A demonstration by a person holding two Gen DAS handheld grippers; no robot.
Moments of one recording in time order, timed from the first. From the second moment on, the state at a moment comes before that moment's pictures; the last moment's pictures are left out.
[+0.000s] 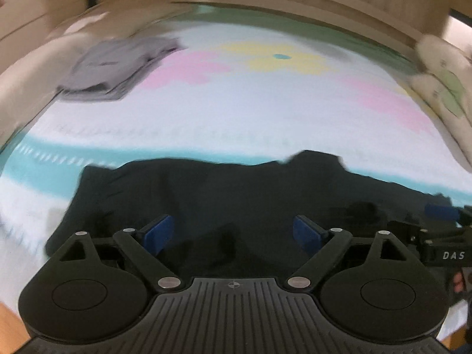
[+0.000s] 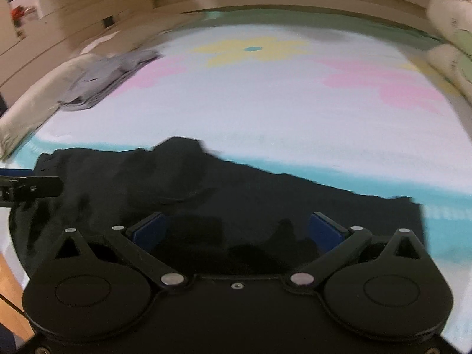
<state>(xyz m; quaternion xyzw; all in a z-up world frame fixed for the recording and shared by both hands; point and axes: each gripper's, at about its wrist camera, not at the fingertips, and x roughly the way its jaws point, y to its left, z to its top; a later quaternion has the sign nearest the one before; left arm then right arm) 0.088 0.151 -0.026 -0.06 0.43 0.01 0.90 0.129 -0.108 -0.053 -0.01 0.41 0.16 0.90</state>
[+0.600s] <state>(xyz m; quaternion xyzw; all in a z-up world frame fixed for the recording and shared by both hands) 0.079 0.200 -0.081 -0.03 0.49 0.04 0.87 0.158 -0.056 -0.100 0.01 0.48 0.10 0.87</state>
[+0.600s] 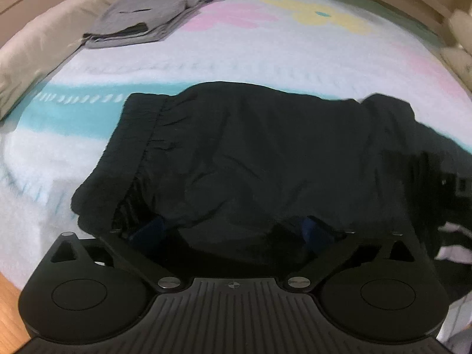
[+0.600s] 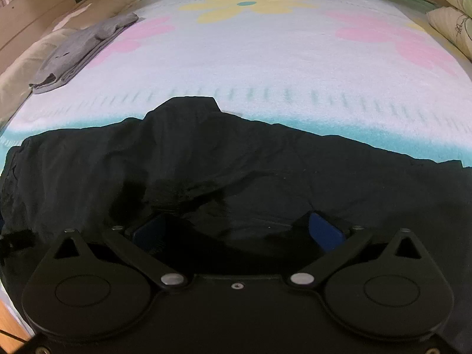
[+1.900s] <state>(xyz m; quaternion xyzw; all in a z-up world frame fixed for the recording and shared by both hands) 0.054 0.262 -0.078 -0.22 0.45 0.09 0.86 0.142 -0.098 -0.097 -0.04 0.56 0.06 0.83</state>
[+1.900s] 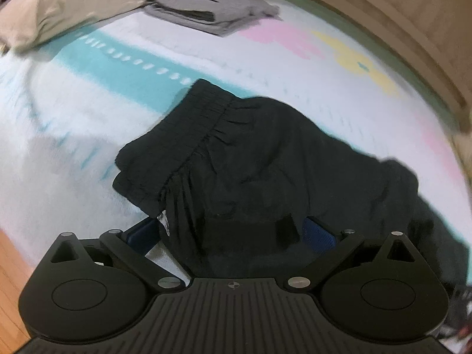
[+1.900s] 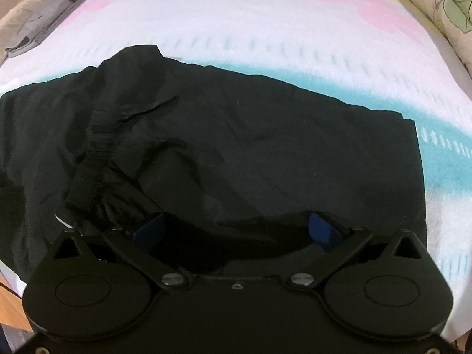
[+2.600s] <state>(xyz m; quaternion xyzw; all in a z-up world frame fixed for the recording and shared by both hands) 0.038 0.283 -0.065 -0.30 0.41 0.12 0.85 0.144 -0.106 -0.096 -0.04 0.57 0.07 0.82</state>
